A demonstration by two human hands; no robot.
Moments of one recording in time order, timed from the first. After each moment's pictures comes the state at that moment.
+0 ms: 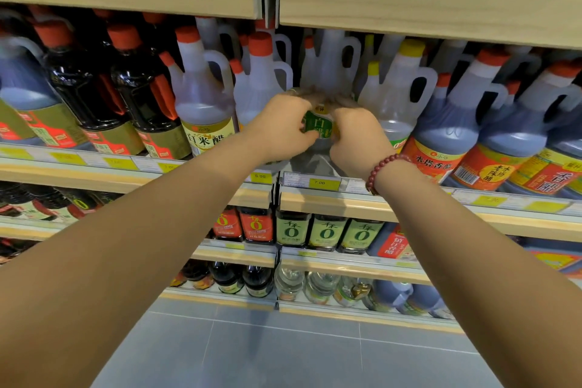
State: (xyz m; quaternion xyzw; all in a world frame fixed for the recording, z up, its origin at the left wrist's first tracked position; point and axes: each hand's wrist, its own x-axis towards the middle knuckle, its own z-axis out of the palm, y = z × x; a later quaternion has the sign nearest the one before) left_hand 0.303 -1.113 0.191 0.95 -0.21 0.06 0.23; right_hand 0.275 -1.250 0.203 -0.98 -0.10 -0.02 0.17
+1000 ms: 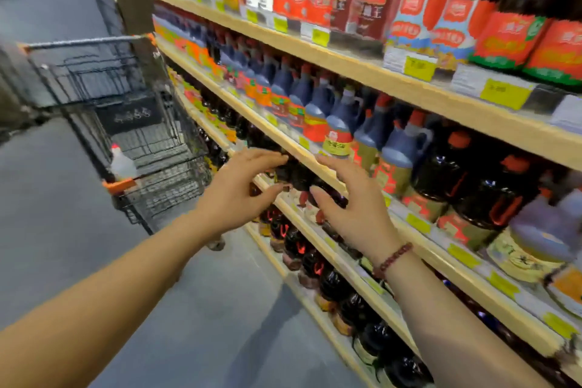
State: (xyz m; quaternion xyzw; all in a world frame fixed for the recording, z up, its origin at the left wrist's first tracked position) left_hand -0.026 -0.715 0.245 0.93 0.14 0.29 0.20; right_hand 0.103 -0.873 0.252 -0.74 -0.51 0.00 0.43
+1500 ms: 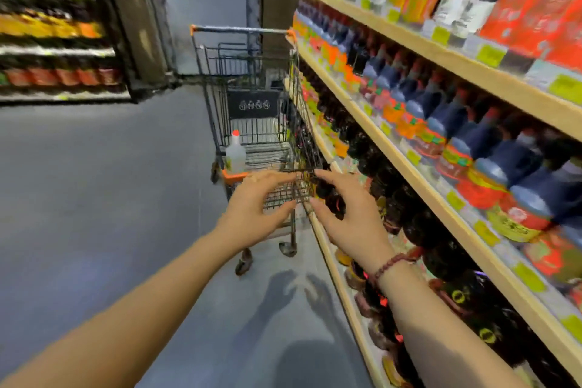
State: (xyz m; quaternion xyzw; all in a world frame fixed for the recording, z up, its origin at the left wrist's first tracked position) left_hand -0.165 -0.530 0.193 0.84 0.35 0.35 0.23; right_hand -0.002 -0.614 0.224 -0.65 -0.64 0.12 0.39
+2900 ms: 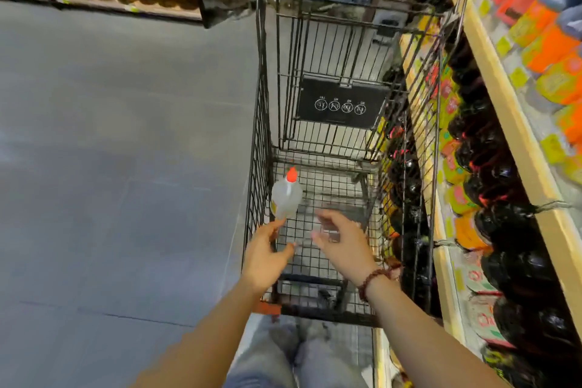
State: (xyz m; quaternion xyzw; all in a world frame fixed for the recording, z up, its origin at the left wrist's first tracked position) left_hand -0.112 -0.092 0.016 0.48 0.68 0.31 0.46; right_hand 0.043 -0.068 0.056 -0.63 -0.60 0.44 0.21
